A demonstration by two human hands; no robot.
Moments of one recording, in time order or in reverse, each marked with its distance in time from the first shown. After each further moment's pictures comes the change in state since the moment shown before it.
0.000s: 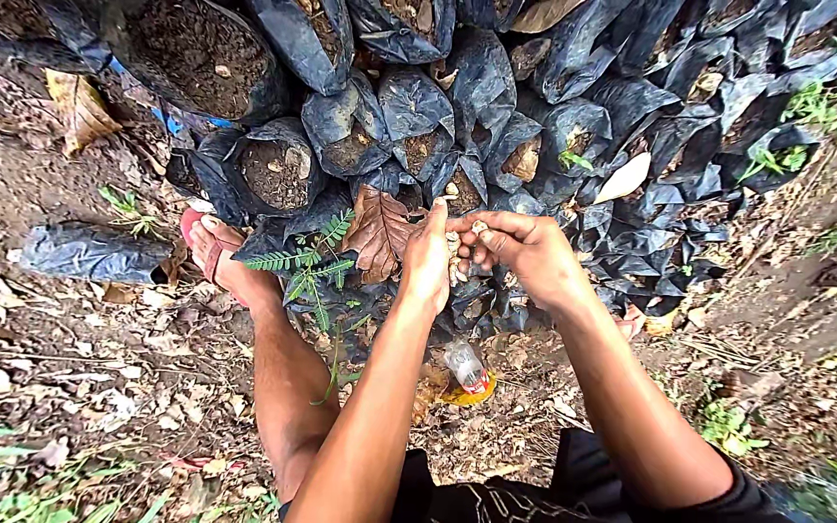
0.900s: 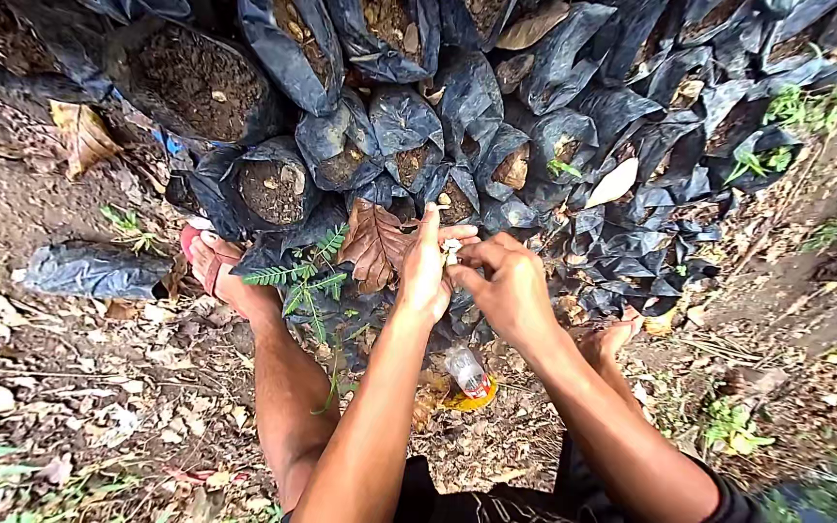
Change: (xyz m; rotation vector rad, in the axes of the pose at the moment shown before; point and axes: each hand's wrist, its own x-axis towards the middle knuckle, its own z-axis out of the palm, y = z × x) left_hand 0.006 -0.005 -0.001 -0.067 -0.142 -0.011; right_hand -0.019 -0.001 0.035 -0.590 0.284 -0.114
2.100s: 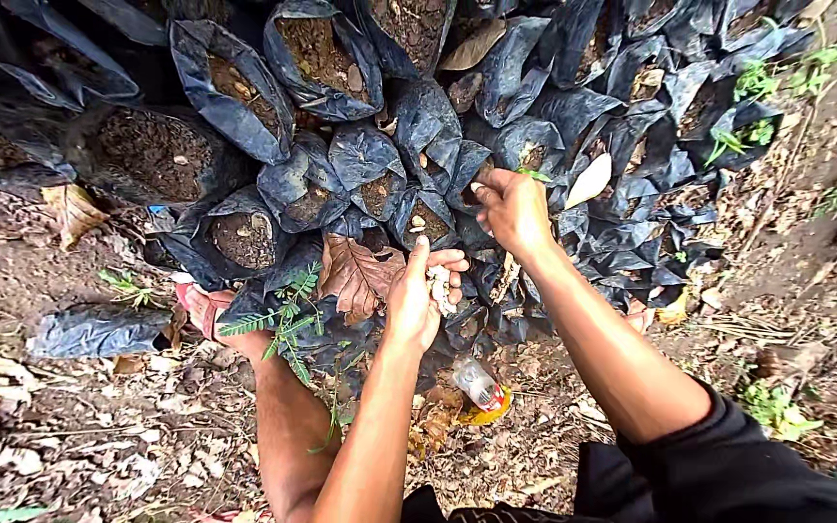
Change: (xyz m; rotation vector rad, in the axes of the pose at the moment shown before) left_hand 0.012 -0.010 0.006 0.004 -0.030 0.016; right_hand 0.111 0.062 -0.027 0.069 0.065 0.189
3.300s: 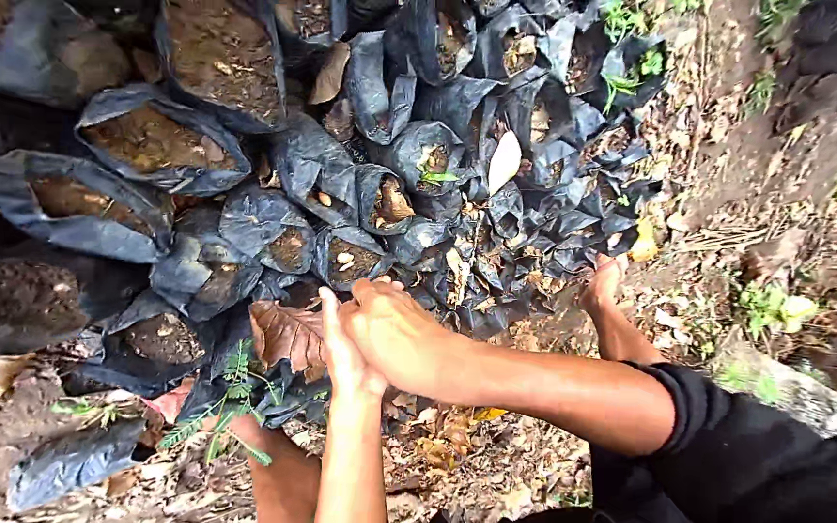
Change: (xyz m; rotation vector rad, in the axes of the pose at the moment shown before) left_hand -0.005 -0.007 -0.001 -0.092 0.012 0.093; right_hand -0.103 -0.063 0.014 -0.162 -0.376 -0.333
